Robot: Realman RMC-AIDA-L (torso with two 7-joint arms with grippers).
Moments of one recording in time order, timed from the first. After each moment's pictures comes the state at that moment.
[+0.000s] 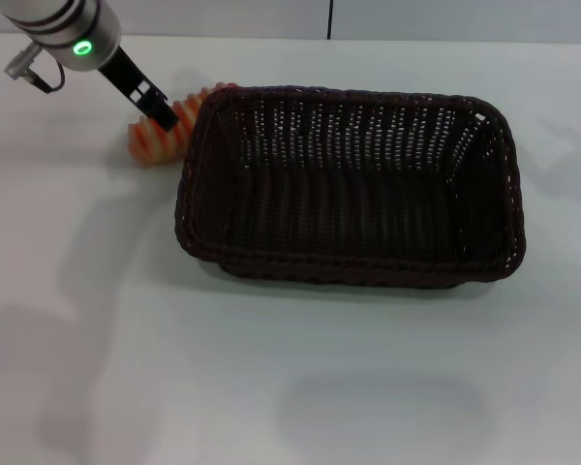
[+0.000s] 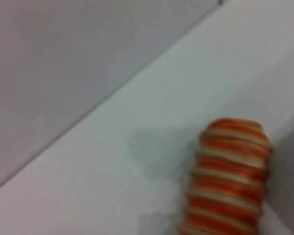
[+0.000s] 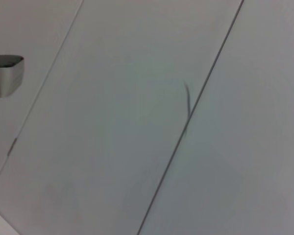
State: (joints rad) left arm -0.93 -2.01 1.32 0.91 2.89 1.20 -2.62; right arm 0.07 2.08 1.94 1.16 -1.12 1.02 -2.37
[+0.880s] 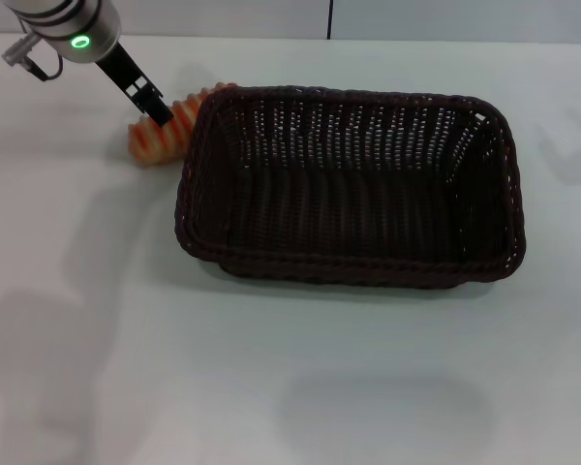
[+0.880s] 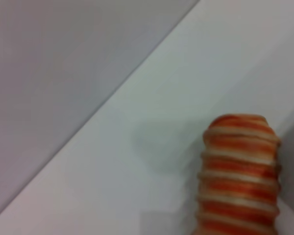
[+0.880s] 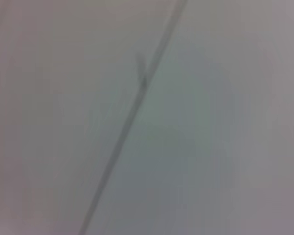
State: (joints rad) left arm -1.00 -1.99 1.29 0.78 2.89 1.14 -2.51; right arm 0.00 2.08 1.81 1.23 -0.97 0.77 -2.38
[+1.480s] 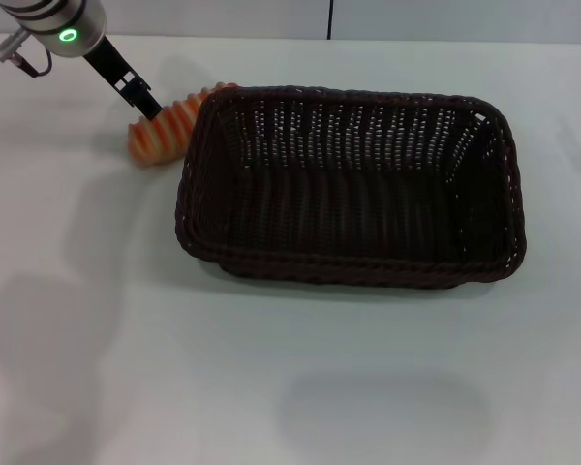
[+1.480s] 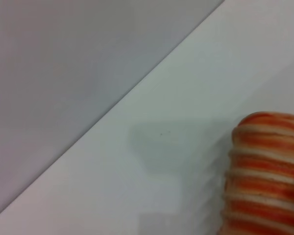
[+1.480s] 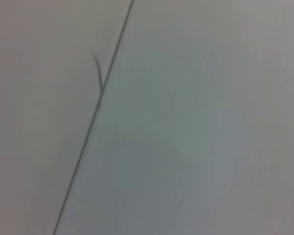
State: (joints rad) left arm -1.07 -1.95 1.19 0.57 2.89 1.04 -2.47; right arm 0.05 2.08 1.87 1.18 -0.93 0.78 -2.39
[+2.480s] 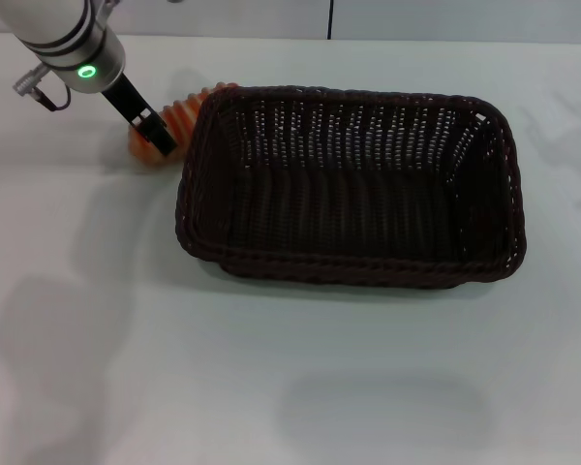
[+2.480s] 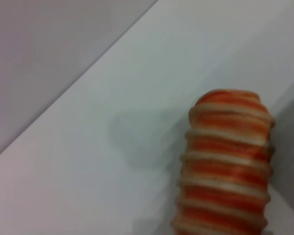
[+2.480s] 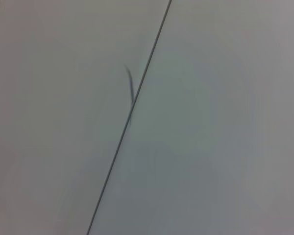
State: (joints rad) left arm -1.08 -1.98 1.17 0.50 2.89 1.02 -2.43; right arm 0.10 2.08 1.83 1.16 -0.94 0.78 -2.41
